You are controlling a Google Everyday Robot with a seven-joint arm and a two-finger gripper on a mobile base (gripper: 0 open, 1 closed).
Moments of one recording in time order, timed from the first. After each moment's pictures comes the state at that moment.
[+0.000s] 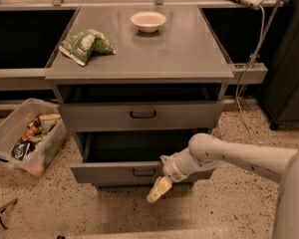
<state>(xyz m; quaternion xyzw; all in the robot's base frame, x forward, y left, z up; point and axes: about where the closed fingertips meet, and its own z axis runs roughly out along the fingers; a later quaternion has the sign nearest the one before) 0.531 -0.032 0.458 -0.53 0.77 0.28 0.21</state>
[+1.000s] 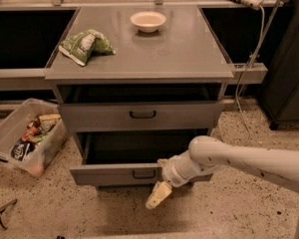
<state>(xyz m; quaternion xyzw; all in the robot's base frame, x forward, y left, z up) 0.499 -0.027 0.488 -0.55 0.76 0.27 0.22</state>
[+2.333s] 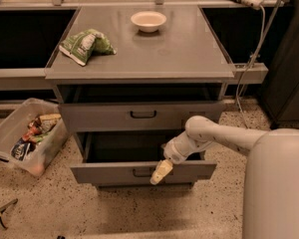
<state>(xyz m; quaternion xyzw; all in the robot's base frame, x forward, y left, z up) 0.596 -0.042 0.456 -0.54 0.78 0.26 0.19</state>
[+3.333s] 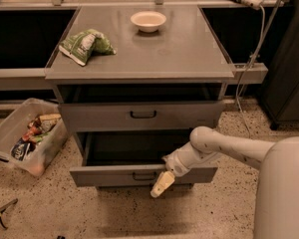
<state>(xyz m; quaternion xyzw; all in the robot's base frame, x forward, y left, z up) 0.544 -0.043 0.444 -0.52 0.78 0.32 0.16</state>
